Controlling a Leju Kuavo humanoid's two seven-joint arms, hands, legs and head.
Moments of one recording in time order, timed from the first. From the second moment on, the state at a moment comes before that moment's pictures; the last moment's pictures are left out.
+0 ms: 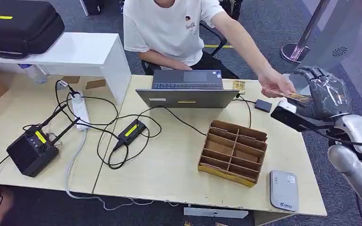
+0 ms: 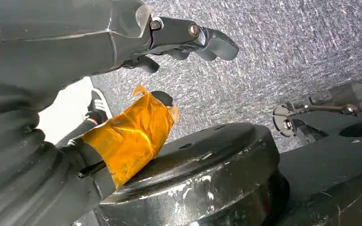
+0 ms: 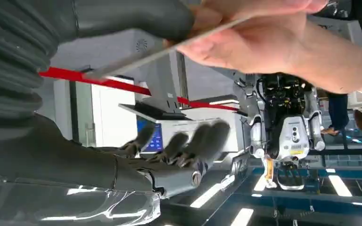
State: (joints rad) left arm -0.09 -0.27 1.27 -0.21 -1.51 -0.02 0.00; right arm -0.68 -0.65 0.48 -1.36 0.74 -0.28 0.08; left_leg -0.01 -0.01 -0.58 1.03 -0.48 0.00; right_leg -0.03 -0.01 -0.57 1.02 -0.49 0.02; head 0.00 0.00
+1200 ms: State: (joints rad) left arm -0.09 -0.26 1.25 -0.21 -1.49 -0.03 0.00; right arm -0.32 -0.63 0.32 -1.54 0.70 -0.45 -0.02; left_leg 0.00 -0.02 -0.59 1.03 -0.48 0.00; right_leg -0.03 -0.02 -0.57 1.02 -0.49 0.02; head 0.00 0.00
